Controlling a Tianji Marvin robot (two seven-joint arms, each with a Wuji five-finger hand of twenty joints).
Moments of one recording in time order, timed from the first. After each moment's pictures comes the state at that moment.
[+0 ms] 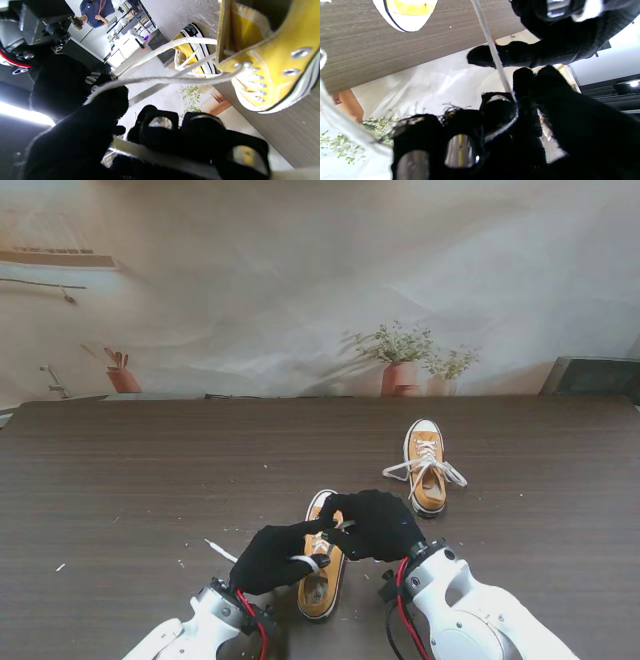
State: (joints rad) left arm 1.79 -1.16 -1.05 -1.62 0.49 -0.51 0.34; right arm -1.84 -1.10 1.11 -1.95 -0.80 -0.15 -0.17; left_hand 0.79 -0.50 0.64 -0.05 0.81 0.21 0.09 0.12 1.32 0.13 1.24 0.84 1.22 0.26 1.49 0.55 1.04 0.44 1.82 0.54; right_hand 0.57 -0.66 1.11 -0.29 0.82 -0.07 0.97 0.26 1.26 0.01 1.24 0.85 1.28 0.06 1.69 0.81 1.16 0.31 1.81 0.94
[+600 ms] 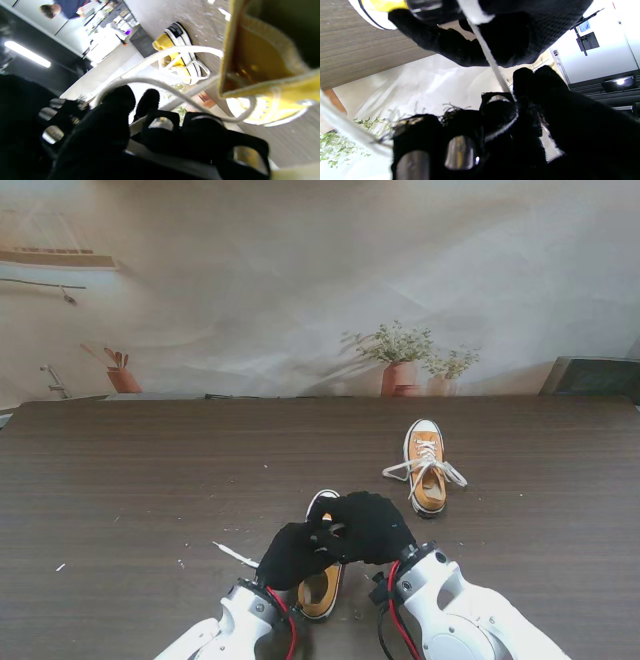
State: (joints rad) left arm 1.71 -1.20 -0.91 -1.59 0.53 -0.29 0.47; right arm -1.82 -1.10 1.07 -1.94 -0.81 -0.17 -0.20; left_hand 1.01 -0.40 0.29 -0.05 0.88 0.19 0.56 0.23 1.32 0.14 1.25 0.84 1.22 0.27 1.49 0.56 1.04 0.44 1.82 0.54; right_hand 0.60 -0.66 1.11 -0.29 0.82 -0.07 0.98 0.26 1.27 0.01 1.24 0.85 1.28 0.06 1.69 0.82 1.16 0.31 1.81 0.94
